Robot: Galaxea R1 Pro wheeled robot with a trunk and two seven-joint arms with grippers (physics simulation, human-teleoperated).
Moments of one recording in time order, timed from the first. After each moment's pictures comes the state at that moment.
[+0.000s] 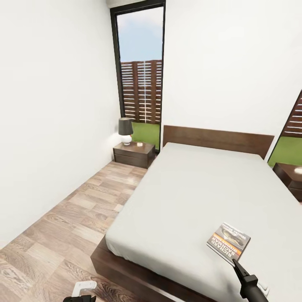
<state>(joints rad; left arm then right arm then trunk) -0.45 0.11 -0.33 -0.13 0.39 -0.02 -0.04 -0.40 -0.23 -1.36 -0.11 -0.04 0.33 1.17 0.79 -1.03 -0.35</state>
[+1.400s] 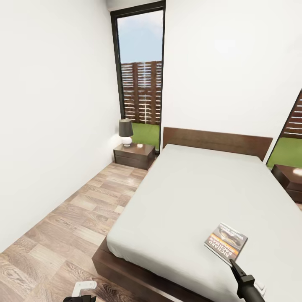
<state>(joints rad) -0.45 0.11 -0.33 -0.13 0.39 -0.02 -0.04 -0.40 -0.21 -1.36 -0.12 -0.04 0.33 1.17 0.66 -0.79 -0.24</state>
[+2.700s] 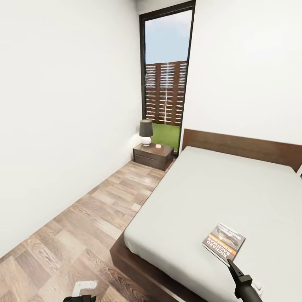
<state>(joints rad) -0.45 0.11 -0.33 -0.13 0.39 -0.02 -0.04 -0.40 -0.19 -1.36 -0.12 -0.03 0.33 1.17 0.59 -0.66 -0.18</state>
